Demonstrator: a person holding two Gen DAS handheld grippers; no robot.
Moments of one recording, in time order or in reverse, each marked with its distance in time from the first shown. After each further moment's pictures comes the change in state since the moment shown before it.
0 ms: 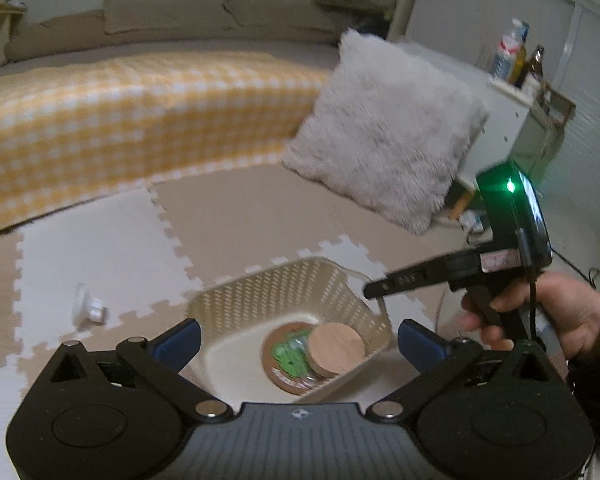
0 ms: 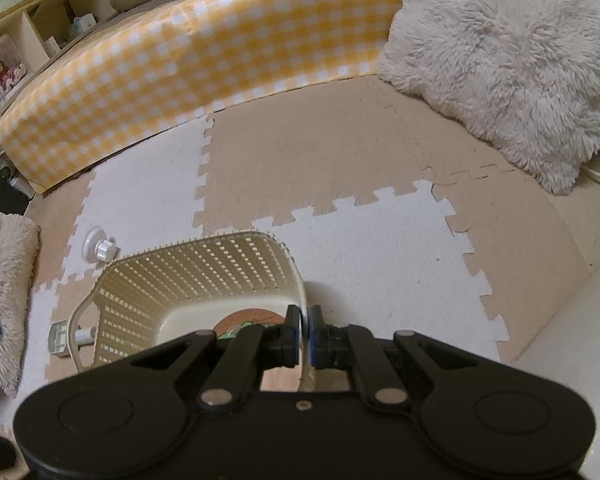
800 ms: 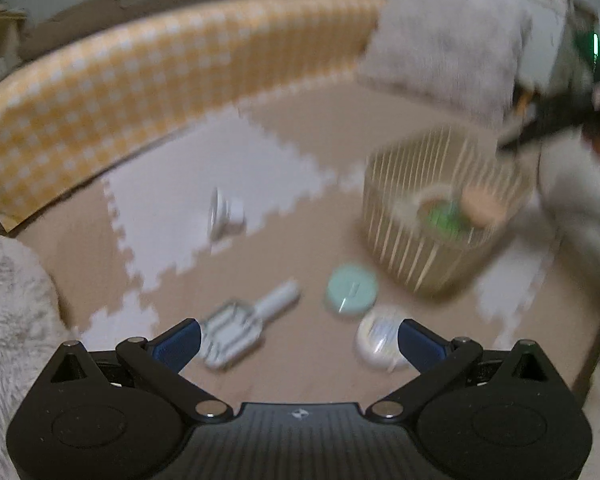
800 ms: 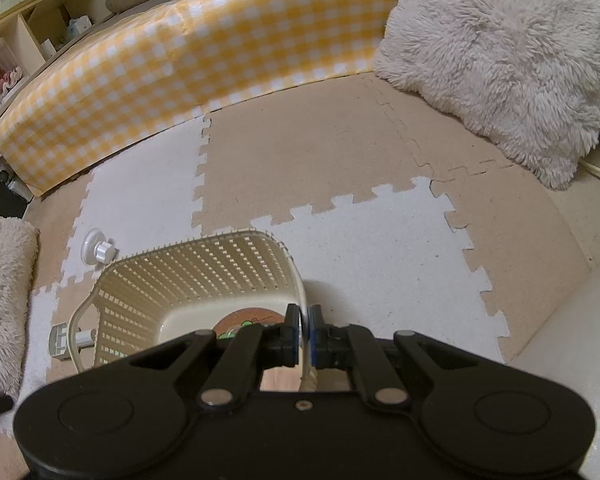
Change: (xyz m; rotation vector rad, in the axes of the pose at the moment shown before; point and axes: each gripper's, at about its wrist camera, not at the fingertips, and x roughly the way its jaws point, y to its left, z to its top) left arm -0.011 0.127 -0.073 0.202 0.225 0.160; right arm 0.001 0.000 0.000 0.006 0.005 -0.008
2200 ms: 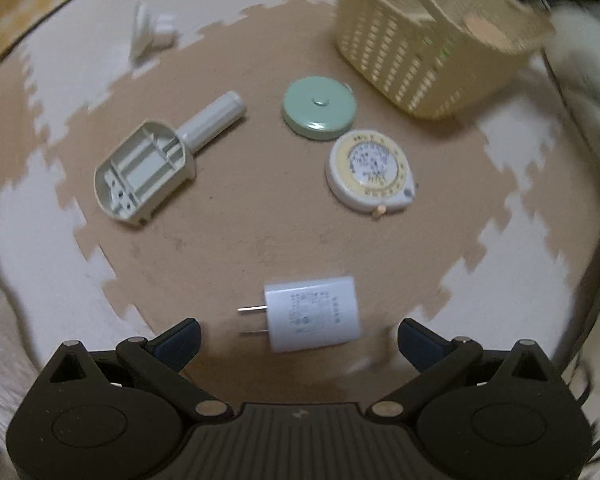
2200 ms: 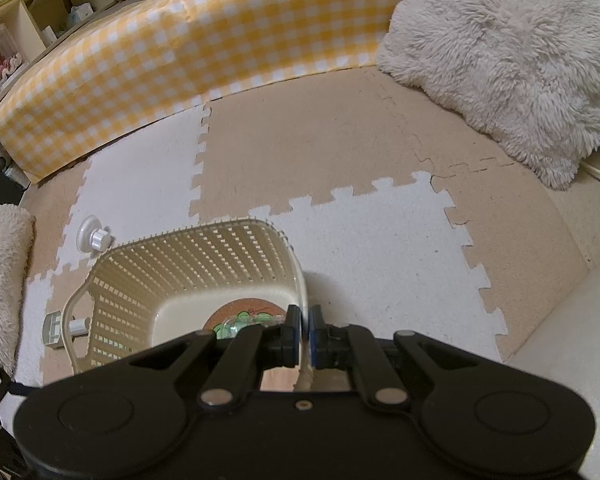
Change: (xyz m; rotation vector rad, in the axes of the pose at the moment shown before) left arm 0.076 -0.006 -0.039 -0.043 0.428 -0.152; right arm 0.003 0.004 -0.002 -0.026 0.022 -0.016
